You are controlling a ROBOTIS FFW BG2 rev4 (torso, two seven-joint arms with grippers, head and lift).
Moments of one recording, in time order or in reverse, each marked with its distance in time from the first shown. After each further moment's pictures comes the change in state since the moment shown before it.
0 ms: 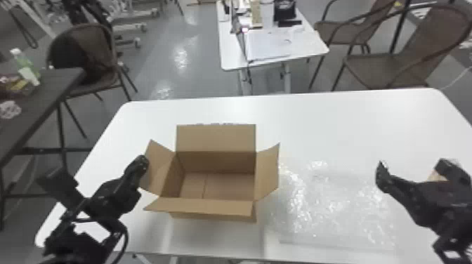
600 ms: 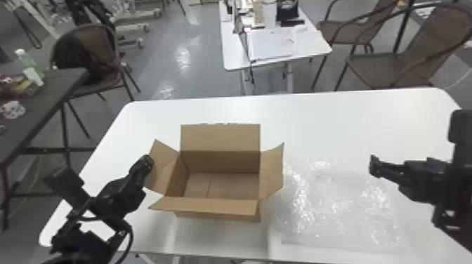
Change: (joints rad) left arm -0.004 0.000 -0.008 0.007 -0.004 -0.004 0.000; right arm -0.247 0.002 -0.023 -0.131 -0.141 0.779 -0.155
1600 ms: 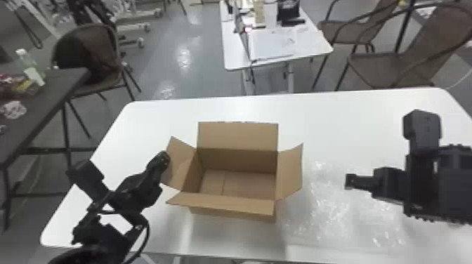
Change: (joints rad) left arm -0.032 0.000 -0.067 0.036 -0.008 -0.006 0.010; right arm -0.308 -0.004 -0.063 0.418 -0.975 0.402 -0.862
